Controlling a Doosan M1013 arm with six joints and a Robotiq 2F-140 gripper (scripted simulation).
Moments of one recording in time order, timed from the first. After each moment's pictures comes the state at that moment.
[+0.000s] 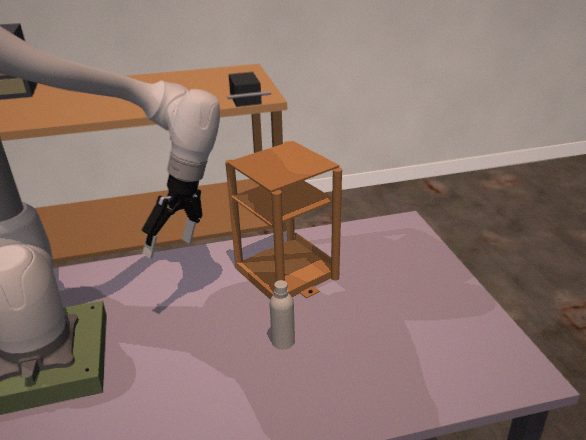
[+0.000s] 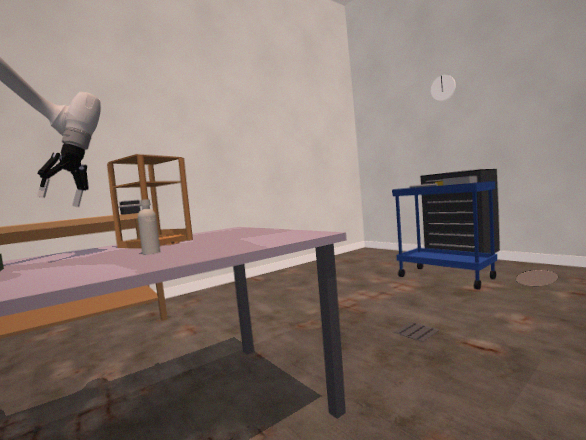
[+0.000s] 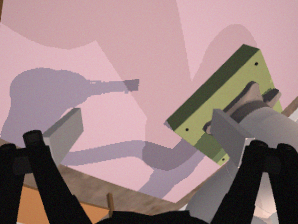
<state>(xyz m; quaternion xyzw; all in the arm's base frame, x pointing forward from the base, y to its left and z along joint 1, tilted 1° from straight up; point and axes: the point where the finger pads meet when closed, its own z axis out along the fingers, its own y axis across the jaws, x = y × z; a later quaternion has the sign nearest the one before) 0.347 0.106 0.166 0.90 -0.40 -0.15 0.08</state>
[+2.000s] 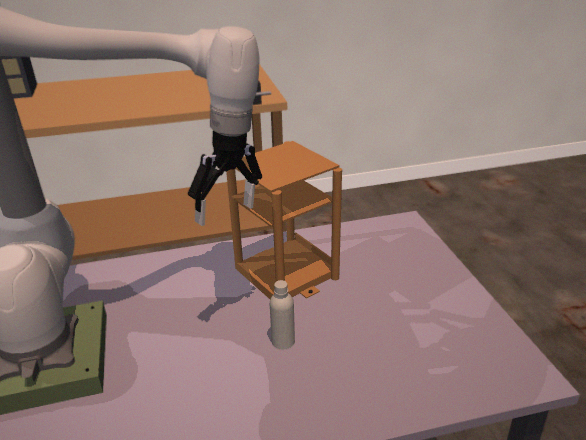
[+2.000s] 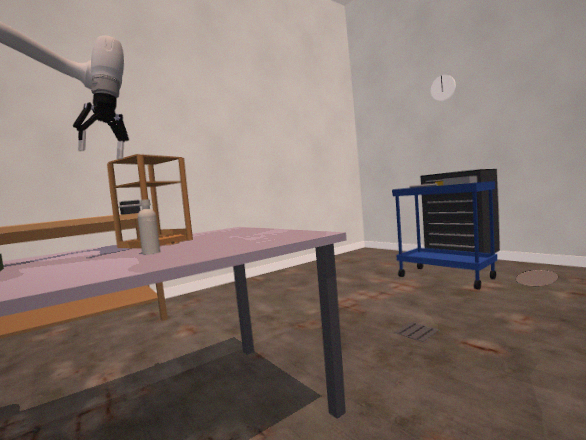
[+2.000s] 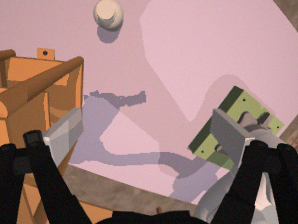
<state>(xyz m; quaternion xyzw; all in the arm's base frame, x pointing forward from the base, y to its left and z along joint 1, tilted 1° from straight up) 0.490 -0.017 0.313 0.86 -0.50 -0.06 0.03</state>
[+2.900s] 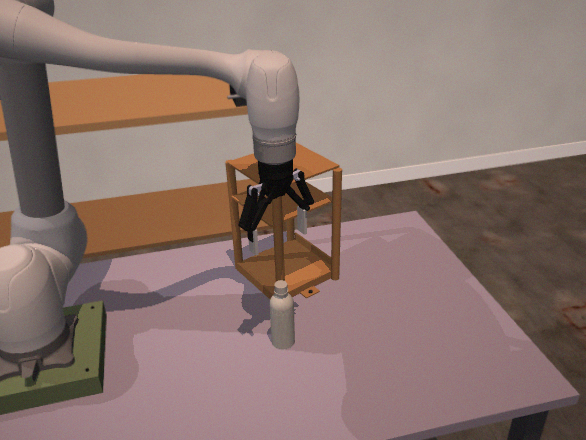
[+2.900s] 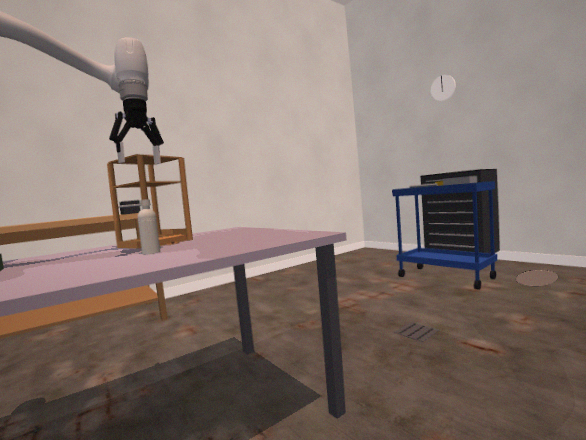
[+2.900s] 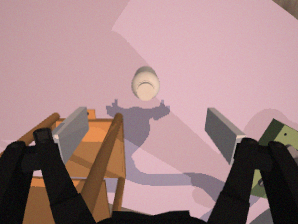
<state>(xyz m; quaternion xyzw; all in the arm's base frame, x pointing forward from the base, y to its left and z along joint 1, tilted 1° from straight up) 0.597 -0.103 0.272 0.83 -0.56 0.00 0.00</state>
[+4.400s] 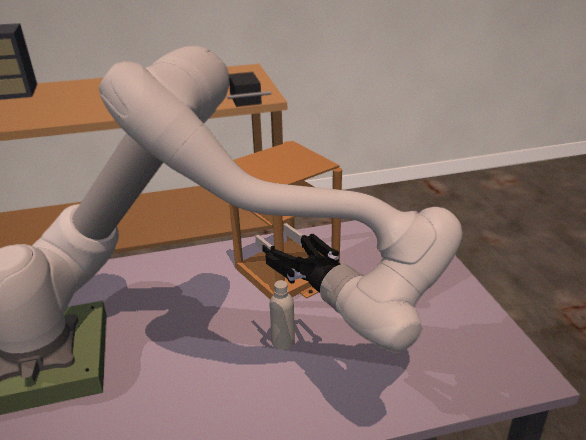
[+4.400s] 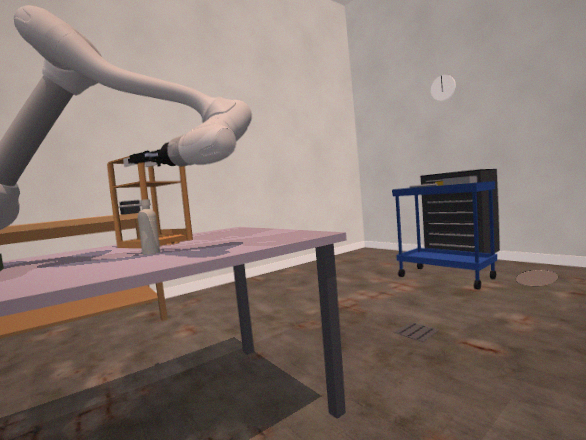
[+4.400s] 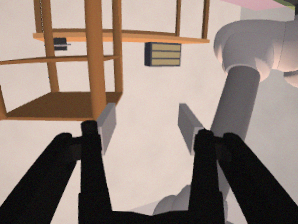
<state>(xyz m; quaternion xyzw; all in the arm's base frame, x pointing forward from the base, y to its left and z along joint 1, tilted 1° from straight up) 0.597 -0.099 0.264 0.58 -0.40 -0.59 -0.40</state>
